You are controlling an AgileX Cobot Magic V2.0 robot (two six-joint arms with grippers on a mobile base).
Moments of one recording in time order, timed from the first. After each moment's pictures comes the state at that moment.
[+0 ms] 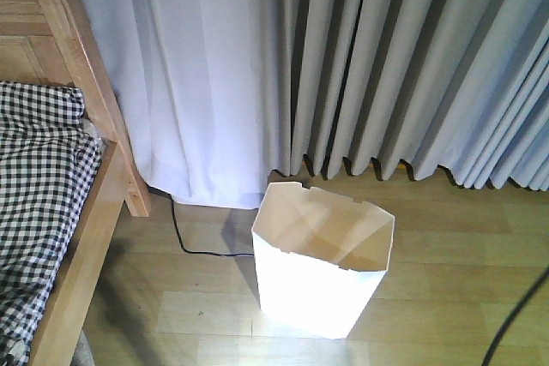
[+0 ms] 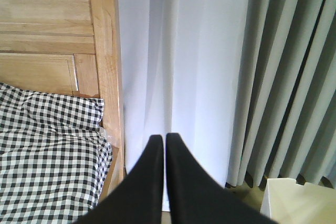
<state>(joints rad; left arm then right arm) 0.01 -0.02 0.03 -0.03 0.24 -0.05 -0.21 0.74 -0.60 0.46 0.28 -0.52</state>
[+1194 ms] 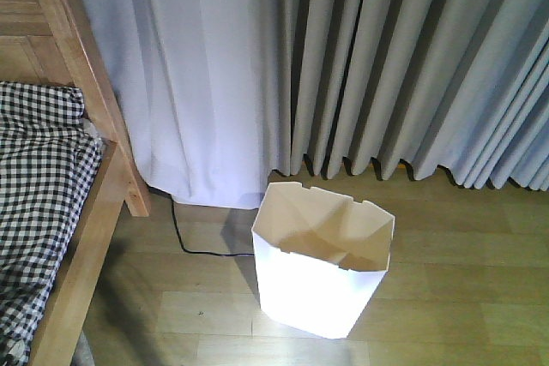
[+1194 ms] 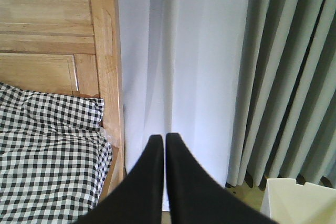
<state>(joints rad) 0.01 -0.02 0.03 -0.03 0.24 -0.05 -0.03 0.30 -0.20 0.63 0.00 -0.70</state>
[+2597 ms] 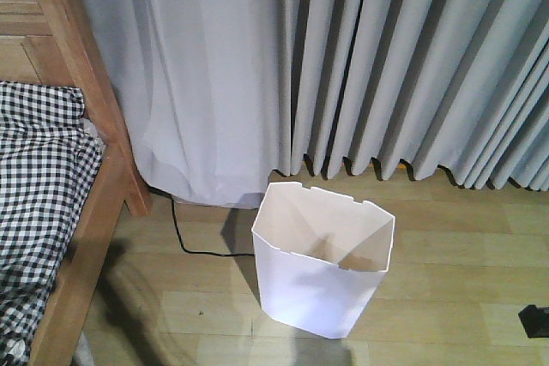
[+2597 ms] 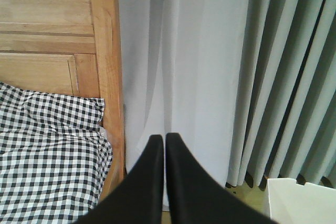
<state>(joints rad) 0.01 -0.02 0.03 -0.03 0.24 -0.05 0.03 -0.01 0.03 0.01 0.12 0.01</state>
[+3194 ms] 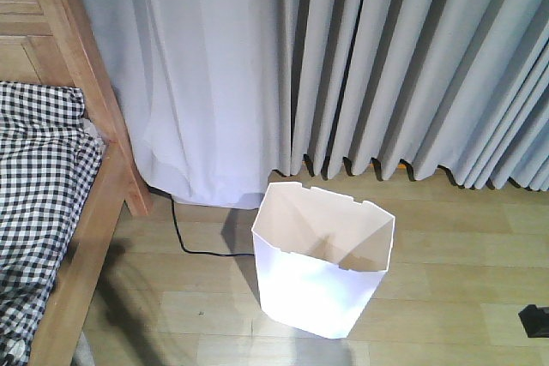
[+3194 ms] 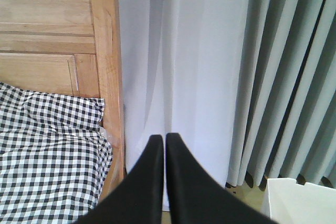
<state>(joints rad) 0.01 -0.02 0.03 -0.03 0.24 -0.05 0.03 -0.01 0.03 0.01 0.13 0.01</state>
